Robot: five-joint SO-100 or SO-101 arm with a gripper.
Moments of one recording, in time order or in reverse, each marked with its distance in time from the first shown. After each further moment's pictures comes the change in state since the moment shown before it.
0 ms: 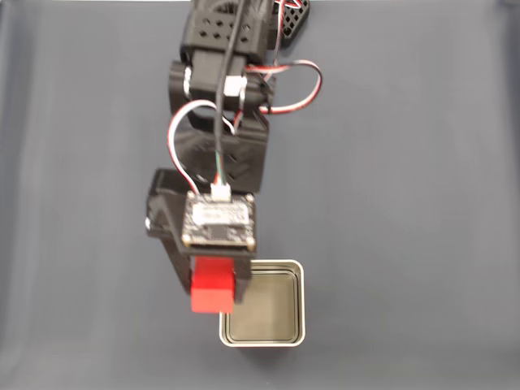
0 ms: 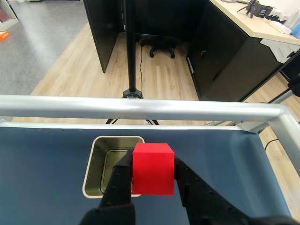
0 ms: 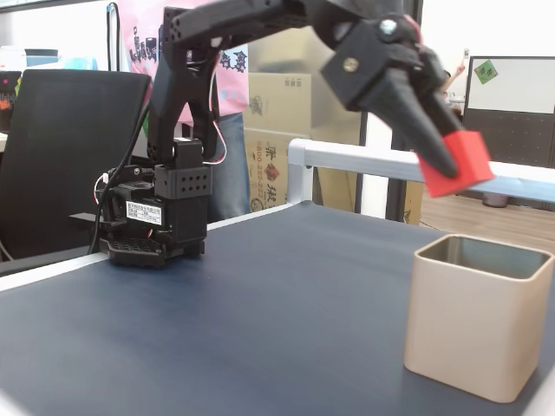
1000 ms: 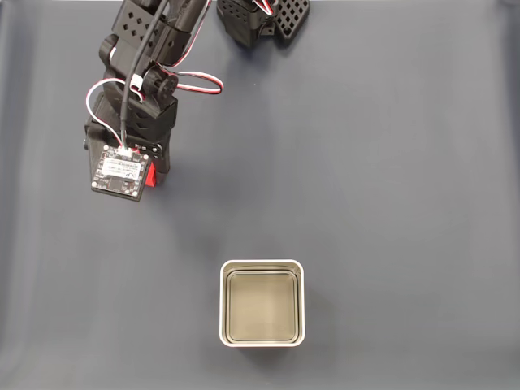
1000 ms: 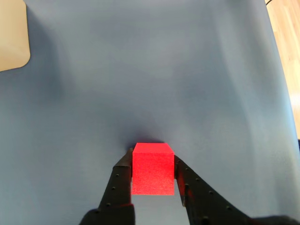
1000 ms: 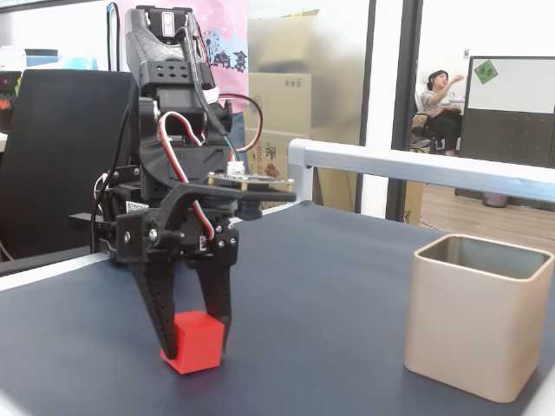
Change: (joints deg) arm 28.3 10.8 53.6 -17.9 -17.3
